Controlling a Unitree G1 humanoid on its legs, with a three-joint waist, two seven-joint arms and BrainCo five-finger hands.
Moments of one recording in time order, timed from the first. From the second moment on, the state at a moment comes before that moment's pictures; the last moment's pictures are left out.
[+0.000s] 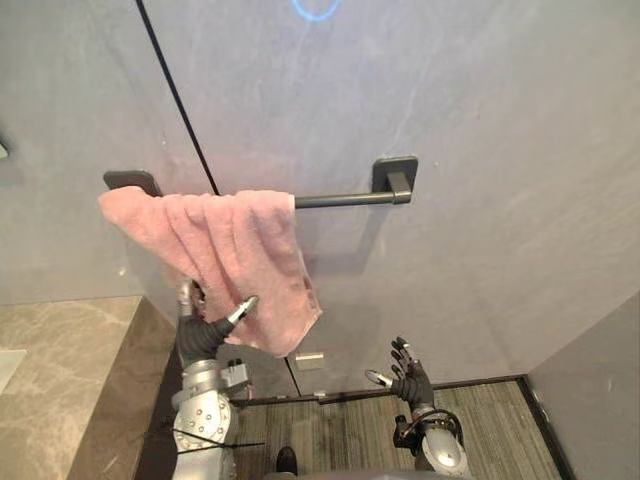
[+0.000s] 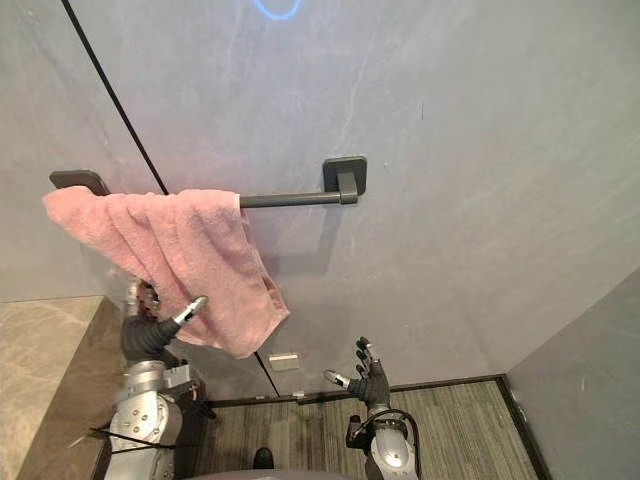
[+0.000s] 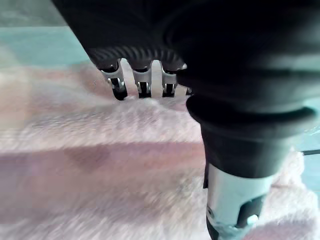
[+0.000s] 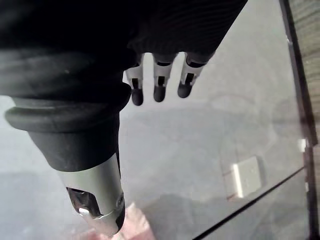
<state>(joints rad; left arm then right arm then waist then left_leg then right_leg) 0.38 -0.08 0.09 -0.49 0.12 -0.05 0.27 0.37 0.06 0.20 0.18 0.07 -0.11 -0.07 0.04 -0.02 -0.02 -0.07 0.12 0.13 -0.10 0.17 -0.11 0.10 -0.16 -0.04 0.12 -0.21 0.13</state>
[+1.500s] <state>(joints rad) 0.13 0.14 0.45 -0.24 0.09 0.02 0.29 0.35 0.03 0.14 0.34 0.16 -0.10 0.04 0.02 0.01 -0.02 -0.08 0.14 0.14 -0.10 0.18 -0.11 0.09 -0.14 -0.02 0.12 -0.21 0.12</state>
